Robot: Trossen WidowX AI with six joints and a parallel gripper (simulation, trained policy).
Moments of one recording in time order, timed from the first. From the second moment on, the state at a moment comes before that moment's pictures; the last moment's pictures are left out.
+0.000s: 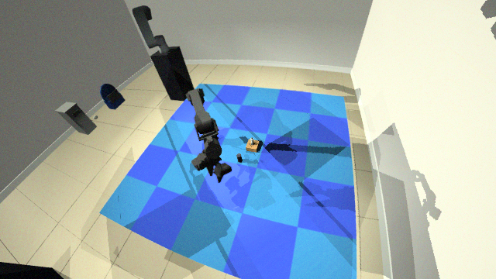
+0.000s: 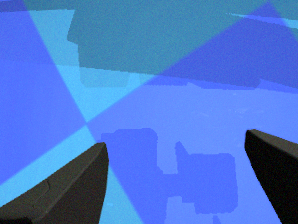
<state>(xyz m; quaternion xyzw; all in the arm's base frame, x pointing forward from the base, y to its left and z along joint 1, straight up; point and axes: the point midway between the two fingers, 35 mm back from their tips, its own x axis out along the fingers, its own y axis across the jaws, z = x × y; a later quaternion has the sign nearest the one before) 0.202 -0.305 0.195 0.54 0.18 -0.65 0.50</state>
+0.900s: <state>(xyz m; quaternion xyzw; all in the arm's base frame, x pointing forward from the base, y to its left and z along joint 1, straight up) 0.241 -0.254 0.156 0.58 0.25 -0.63 0.45</state>
